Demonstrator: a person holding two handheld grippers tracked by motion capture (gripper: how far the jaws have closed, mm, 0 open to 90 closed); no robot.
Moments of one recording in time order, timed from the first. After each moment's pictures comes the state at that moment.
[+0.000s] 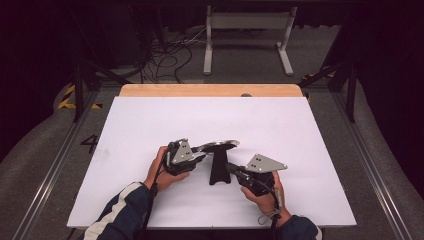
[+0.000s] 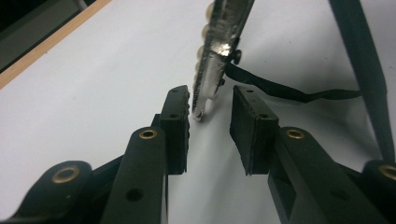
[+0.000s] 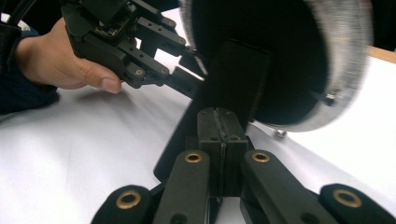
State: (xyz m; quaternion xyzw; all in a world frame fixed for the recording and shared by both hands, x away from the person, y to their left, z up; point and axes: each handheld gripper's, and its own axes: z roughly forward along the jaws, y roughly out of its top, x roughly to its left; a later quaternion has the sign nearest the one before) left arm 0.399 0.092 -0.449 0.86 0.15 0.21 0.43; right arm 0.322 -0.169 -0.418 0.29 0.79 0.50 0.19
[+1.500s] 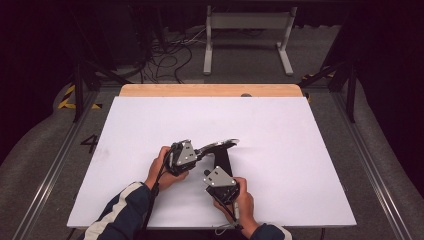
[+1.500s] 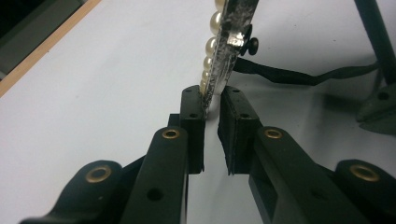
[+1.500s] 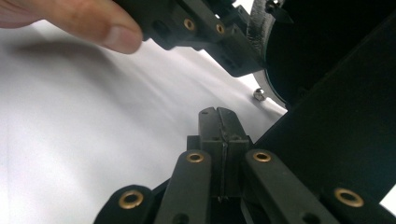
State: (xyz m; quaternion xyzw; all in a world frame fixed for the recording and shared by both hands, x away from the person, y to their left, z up) left arm 0.398 0.087 -0.449 0.88 0.14 0.23 0.40; right arm 0.311 -0.085 -0.455 0.30 0.82 0.38 0.30
